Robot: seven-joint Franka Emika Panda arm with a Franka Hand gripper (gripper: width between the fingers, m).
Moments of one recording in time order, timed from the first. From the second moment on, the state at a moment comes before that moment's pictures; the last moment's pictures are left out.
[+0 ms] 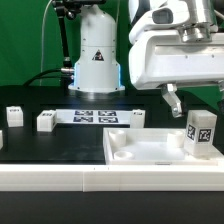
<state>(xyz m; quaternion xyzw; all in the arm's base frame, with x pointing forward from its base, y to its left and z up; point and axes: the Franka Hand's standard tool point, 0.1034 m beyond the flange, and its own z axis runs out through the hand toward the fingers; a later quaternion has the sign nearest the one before) 0.617 0.120 0.095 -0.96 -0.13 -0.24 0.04</state>
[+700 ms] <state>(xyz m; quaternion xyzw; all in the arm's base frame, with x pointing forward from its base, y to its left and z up) 0.616 0.119 0.087 -0.99 -0.13 0.00 0.04</state>
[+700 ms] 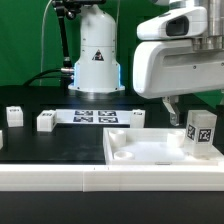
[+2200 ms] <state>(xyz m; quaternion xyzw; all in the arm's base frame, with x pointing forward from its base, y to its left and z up) 0.622 0.118 0.087 -0.99 0.15 0.00 0.04</state>
